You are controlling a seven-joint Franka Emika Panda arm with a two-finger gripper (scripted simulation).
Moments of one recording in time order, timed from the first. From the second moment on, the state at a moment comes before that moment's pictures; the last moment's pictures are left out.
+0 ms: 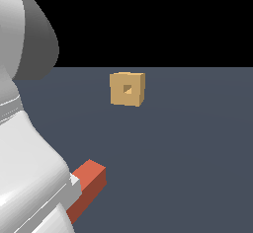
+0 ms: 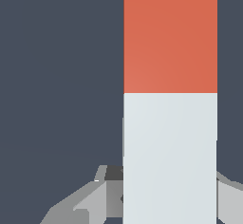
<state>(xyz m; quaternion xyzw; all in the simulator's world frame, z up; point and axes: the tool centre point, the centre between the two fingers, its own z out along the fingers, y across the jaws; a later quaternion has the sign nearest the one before) -0.117 -0.232 0.019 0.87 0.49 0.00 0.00</state>
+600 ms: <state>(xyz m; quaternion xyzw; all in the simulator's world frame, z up) -0.110 -0.205 0.022 0.87 0.50 0.00 0.00</state>
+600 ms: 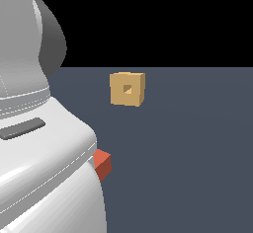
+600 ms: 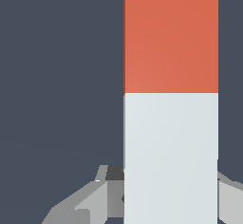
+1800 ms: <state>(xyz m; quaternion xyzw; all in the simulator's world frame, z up) -0.047 0.103 0.071 0.82 0.58 0.00 0.00</state>
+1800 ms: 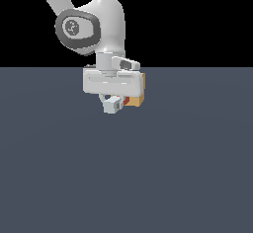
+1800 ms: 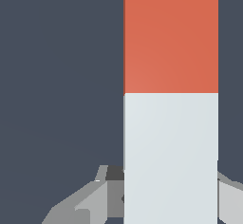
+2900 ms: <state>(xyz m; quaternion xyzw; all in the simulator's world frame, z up) -0.035 0.188 0.083 0.80 0.60 0.00 0.00</state>
